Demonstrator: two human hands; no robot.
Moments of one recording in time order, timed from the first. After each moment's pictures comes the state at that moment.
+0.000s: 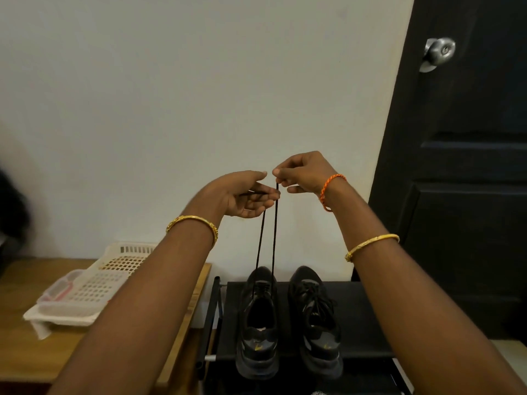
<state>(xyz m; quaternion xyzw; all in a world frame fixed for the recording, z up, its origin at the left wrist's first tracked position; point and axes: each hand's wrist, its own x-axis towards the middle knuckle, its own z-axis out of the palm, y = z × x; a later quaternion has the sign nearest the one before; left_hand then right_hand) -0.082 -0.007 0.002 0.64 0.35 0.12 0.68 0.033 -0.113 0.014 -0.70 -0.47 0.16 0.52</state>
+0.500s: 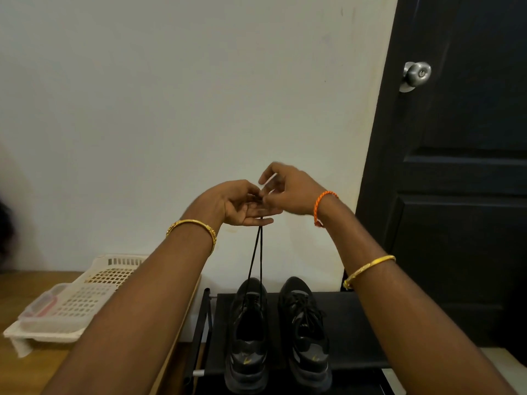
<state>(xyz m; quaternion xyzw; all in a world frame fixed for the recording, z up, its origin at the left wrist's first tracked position) -0.069 -0.014 0.008 0.55 0.29 0.10 0.77 0.024 -0.130 0.021 -0.71 -0.59 0.07 0.38</state>
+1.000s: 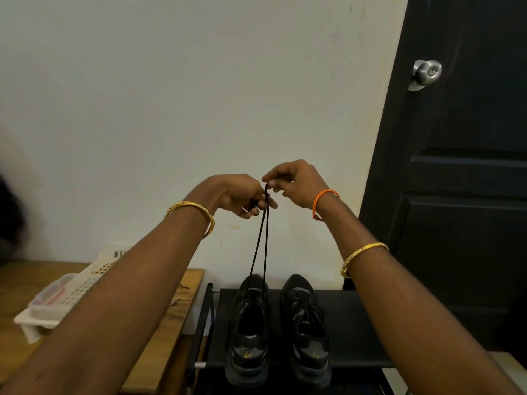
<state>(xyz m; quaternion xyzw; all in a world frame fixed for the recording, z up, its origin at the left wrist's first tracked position) -0.071 -0.010 0.024 0.80 0.30 0.01 0.51 0.046 -0.112 0.014 -0.69 -0.59 0.00 0.42</state>
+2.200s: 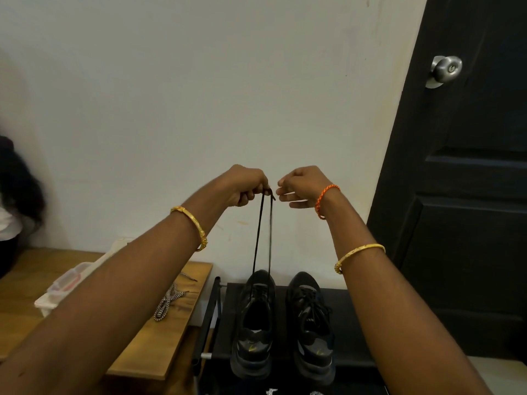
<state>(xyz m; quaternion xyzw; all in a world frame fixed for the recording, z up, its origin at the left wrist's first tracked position) -0.076 -0.014 0.021 0.73 0.42 0.24 0.49 0.039 -0.105 0.016 -0.72 -0.41 0.23 0.51</state>
